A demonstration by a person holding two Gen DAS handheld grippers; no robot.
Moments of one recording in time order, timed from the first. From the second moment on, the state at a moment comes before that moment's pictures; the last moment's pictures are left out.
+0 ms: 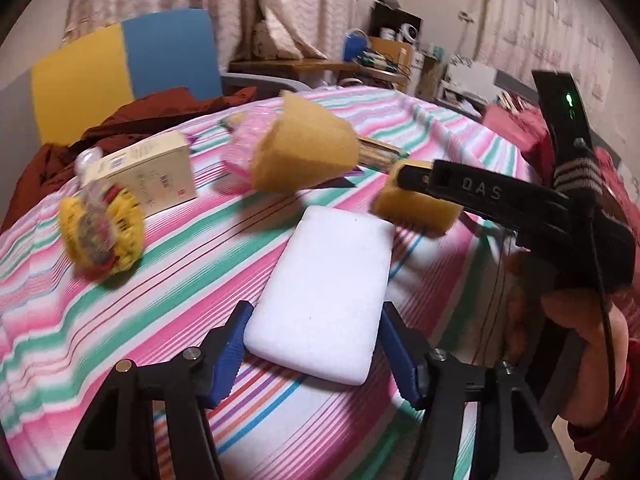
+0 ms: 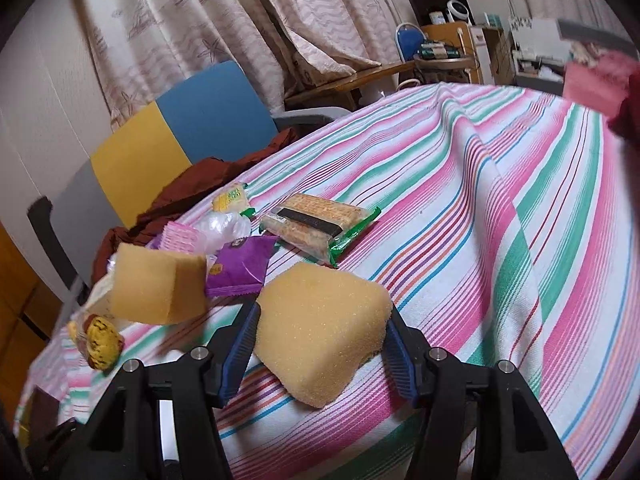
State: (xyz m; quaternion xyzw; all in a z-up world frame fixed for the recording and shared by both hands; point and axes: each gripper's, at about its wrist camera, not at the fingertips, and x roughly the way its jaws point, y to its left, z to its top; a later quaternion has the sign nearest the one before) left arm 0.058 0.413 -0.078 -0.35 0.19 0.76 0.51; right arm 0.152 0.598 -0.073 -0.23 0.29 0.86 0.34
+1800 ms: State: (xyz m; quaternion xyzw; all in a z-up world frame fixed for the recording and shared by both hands) left arm 0.015 0.065 -0.016 -0.32 -0.05 0.91 0.25; right arm 0.067 0.315 -0.012 -0.29 0.21 0.93 0.02
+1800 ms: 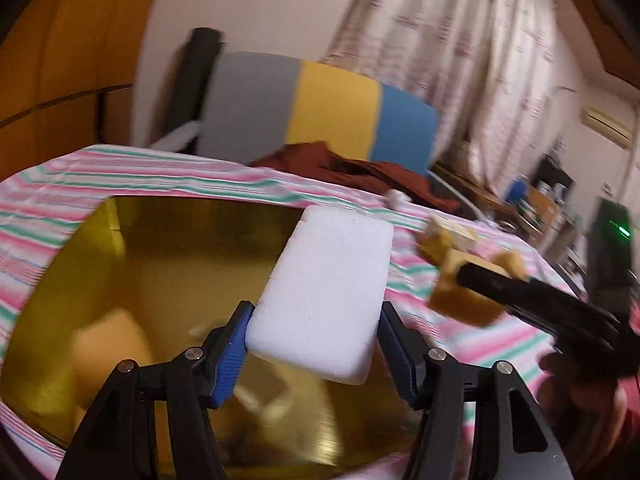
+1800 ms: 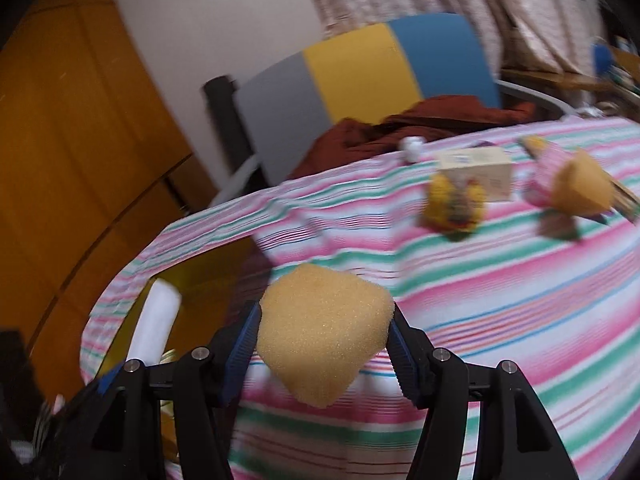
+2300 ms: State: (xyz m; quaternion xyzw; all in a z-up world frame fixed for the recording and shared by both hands) left arm -0.039 0.001 -0.034 -0.36 -0.11 0.91 0.17; right arm 0.017 0.217 -0.011 -0.32 0.15 0.93 -0.05
